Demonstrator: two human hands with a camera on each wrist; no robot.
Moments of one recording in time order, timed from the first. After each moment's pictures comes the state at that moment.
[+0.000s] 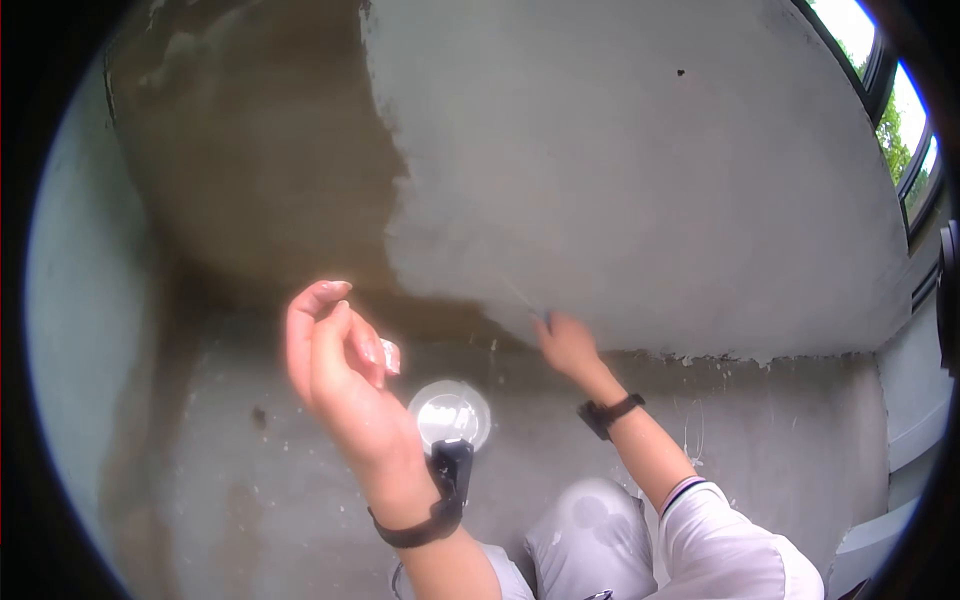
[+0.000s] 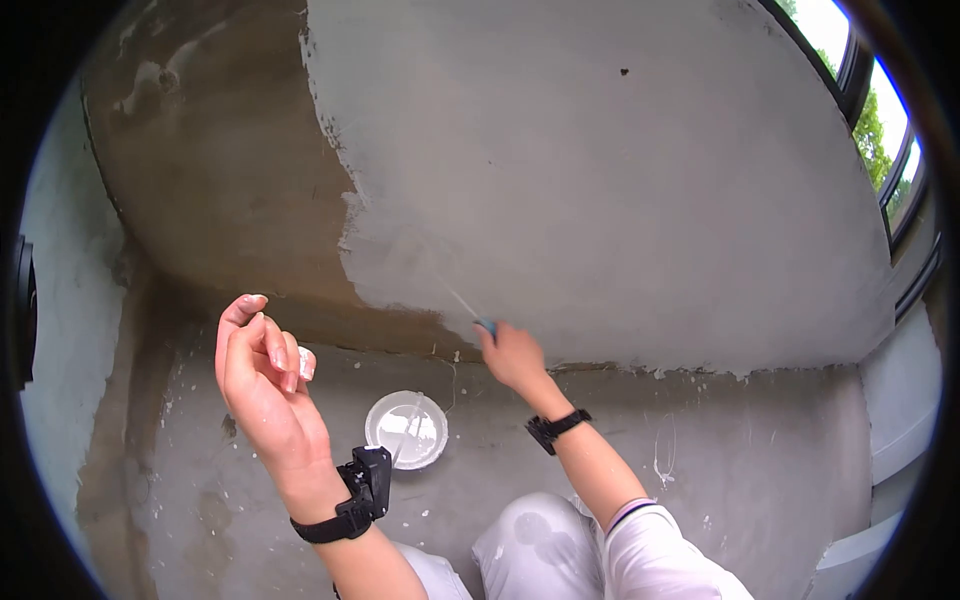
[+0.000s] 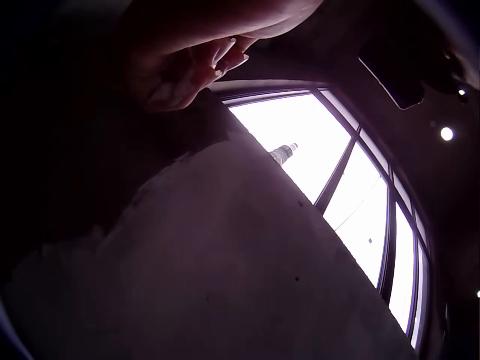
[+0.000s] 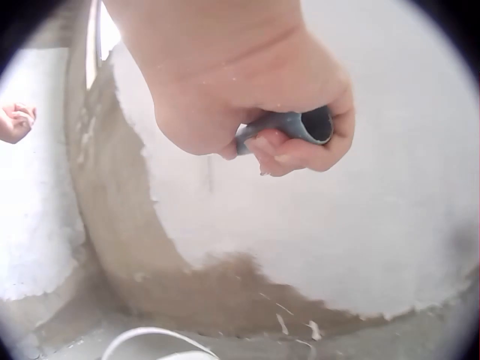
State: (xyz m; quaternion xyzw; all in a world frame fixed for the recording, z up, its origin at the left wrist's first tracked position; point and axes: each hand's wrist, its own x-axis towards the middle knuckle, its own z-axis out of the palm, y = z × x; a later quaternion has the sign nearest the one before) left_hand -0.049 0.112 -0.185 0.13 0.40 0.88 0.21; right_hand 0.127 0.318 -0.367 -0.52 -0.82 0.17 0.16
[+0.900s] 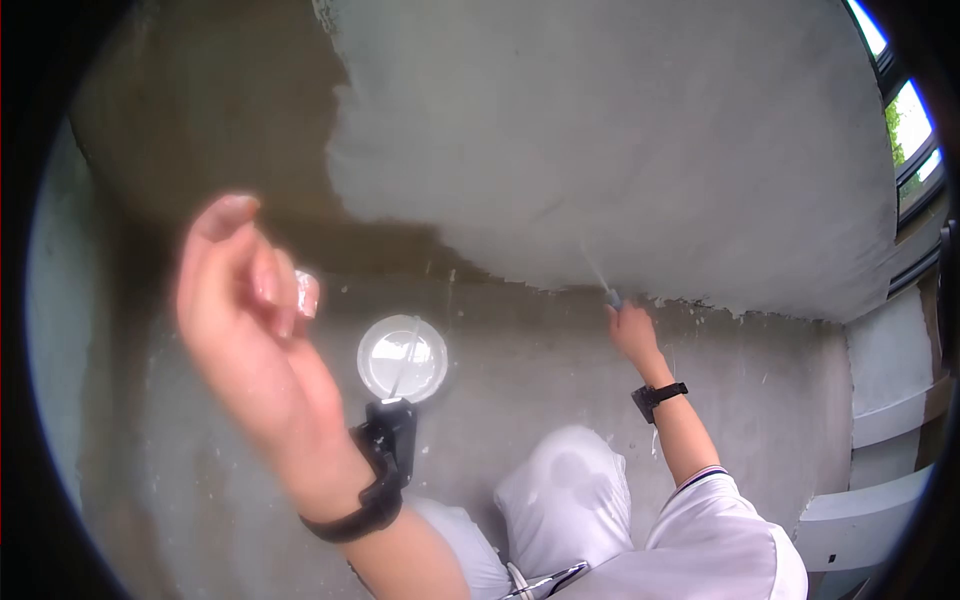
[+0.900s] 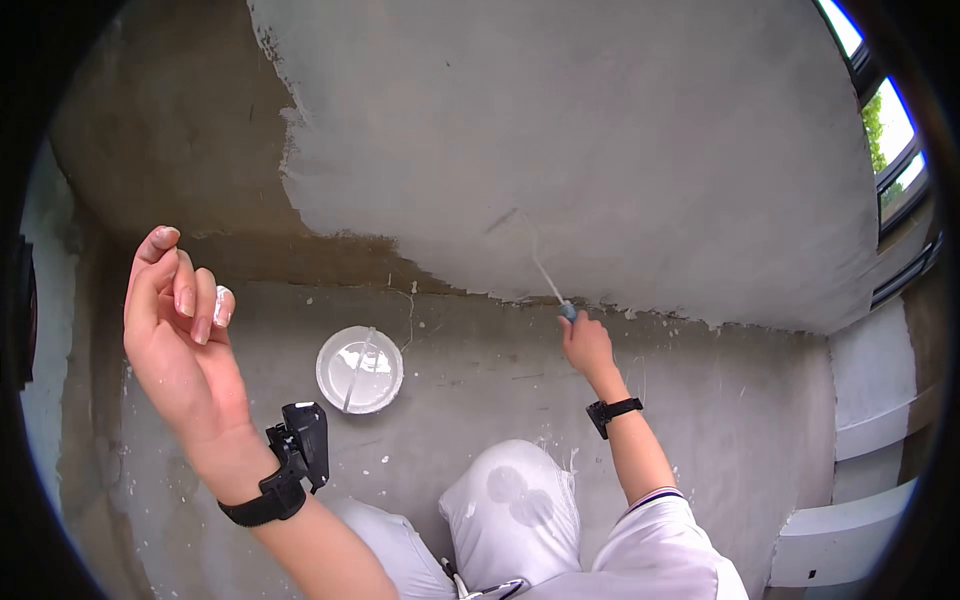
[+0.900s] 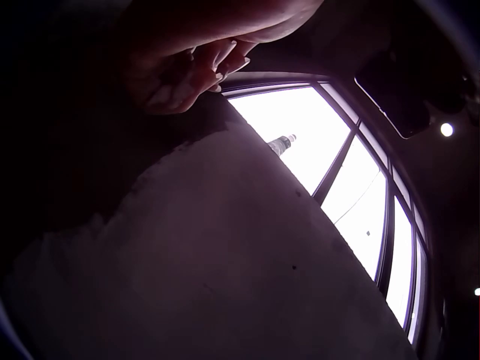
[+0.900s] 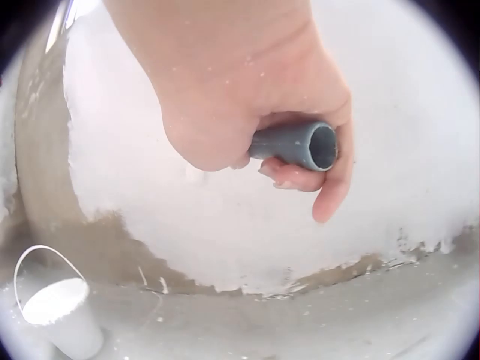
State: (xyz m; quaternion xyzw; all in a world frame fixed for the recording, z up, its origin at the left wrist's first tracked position) left_hand -0.051 0.118 -0.194 0.17 0.43 0.86 0.22; right_hand 0.354 0.339 -0.457 -0.59 -0.80 -0.02 0.07
